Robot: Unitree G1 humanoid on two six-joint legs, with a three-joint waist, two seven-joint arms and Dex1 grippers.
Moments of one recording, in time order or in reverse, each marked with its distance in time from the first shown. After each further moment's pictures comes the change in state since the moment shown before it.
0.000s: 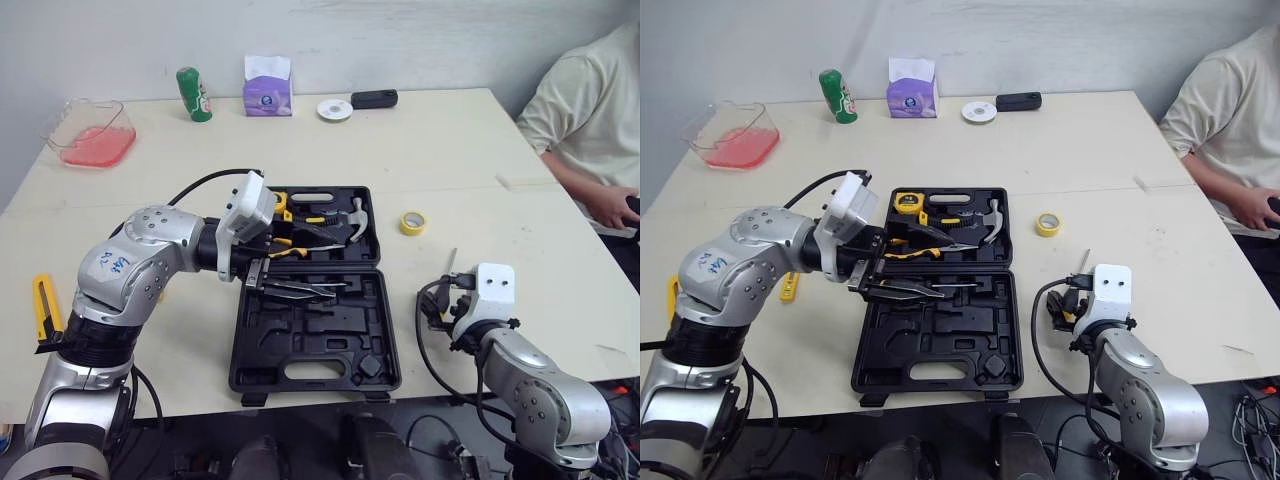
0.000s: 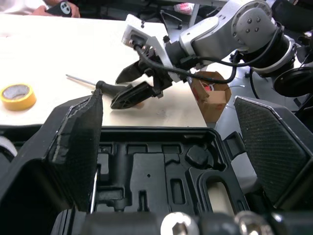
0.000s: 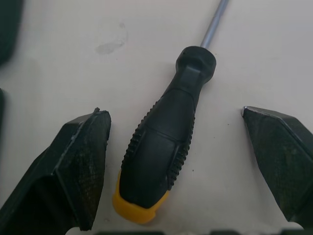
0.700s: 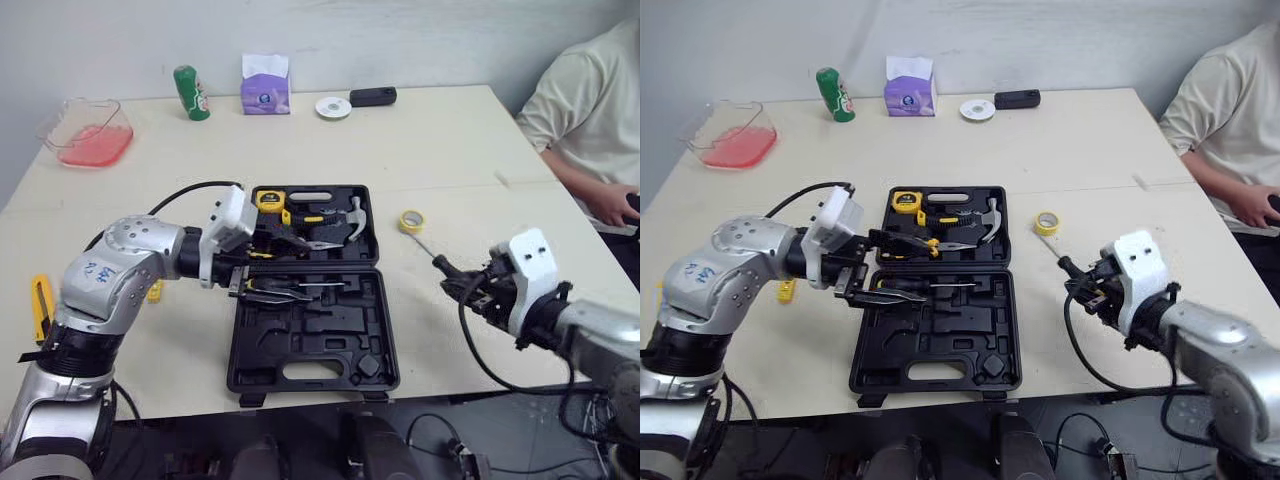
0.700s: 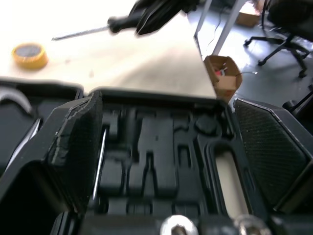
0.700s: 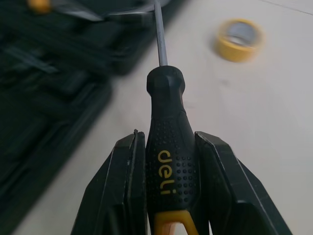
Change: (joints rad) left arm 0.140 0.162 0.043 0.020 0.074 -0.057 -0.058; right arm -0.229 -0.664 -0.032 -0.035 0.335 0.137 0.706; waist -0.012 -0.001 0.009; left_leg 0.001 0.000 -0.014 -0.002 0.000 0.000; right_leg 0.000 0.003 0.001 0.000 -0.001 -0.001
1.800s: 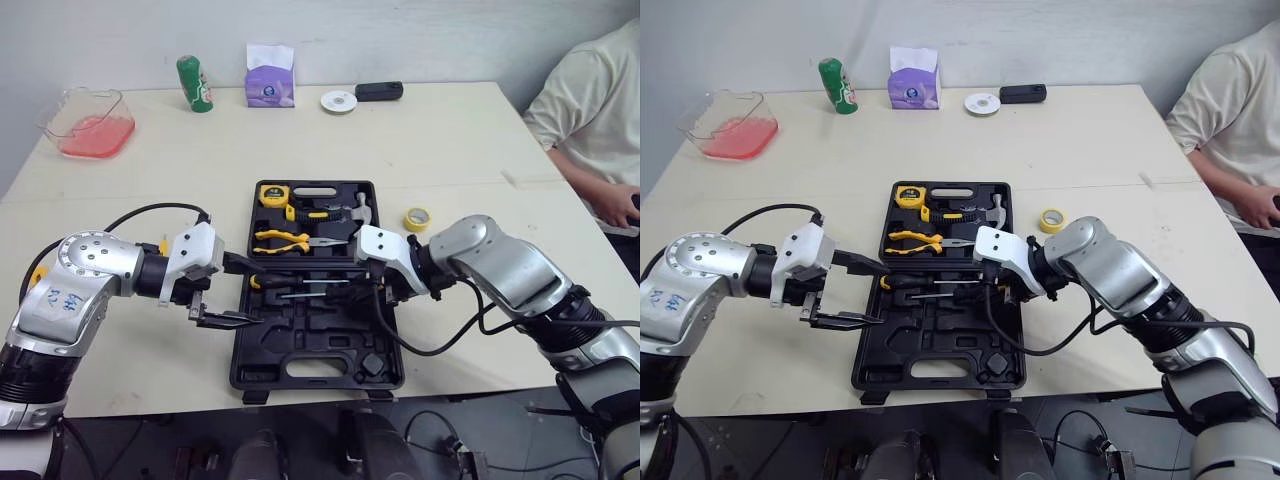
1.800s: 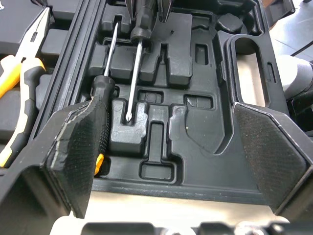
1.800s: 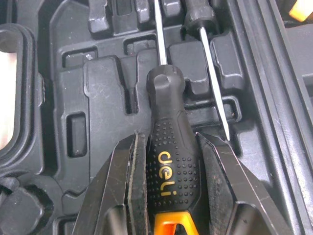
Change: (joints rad) left arm 0.103 0.073 0.023 0.026 0.156 -0.159 -0.058; right arm -0.550 0.125 0.818 0.559 -0.451 -0.447 0.541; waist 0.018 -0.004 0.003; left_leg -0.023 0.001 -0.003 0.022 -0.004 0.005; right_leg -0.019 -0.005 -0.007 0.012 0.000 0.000
